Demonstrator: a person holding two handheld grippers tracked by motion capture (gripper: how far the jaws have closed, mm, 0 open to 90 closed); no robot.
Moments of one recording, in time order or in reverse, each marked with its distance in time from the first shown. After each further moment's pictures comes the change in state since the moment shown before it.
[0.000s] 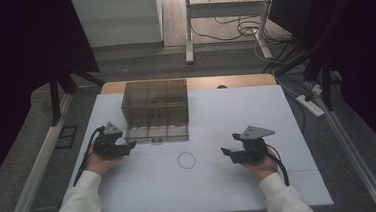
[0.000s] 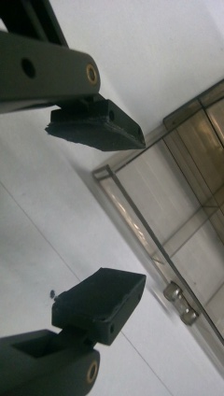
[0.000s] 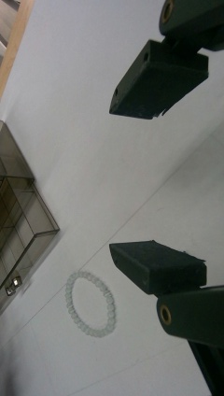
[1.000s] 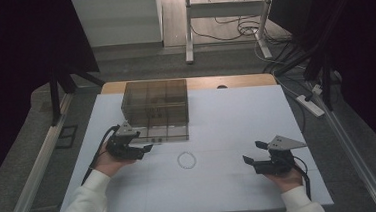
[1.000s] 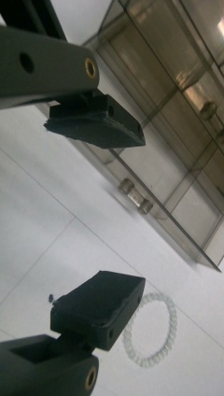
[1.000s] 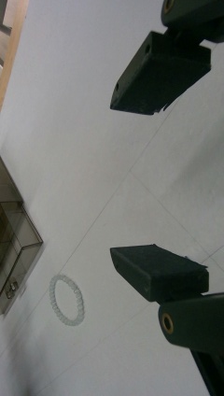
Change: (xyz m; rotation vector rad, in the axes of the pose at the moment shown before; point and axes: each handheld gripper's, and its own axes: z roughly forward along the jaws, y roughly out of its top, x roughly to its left) left arm -0.044 0.030 -0.009 -0.034 -0.151 0.130; right arm -0.011 -0.034 -0.062 -0.043 -0.037 0.061
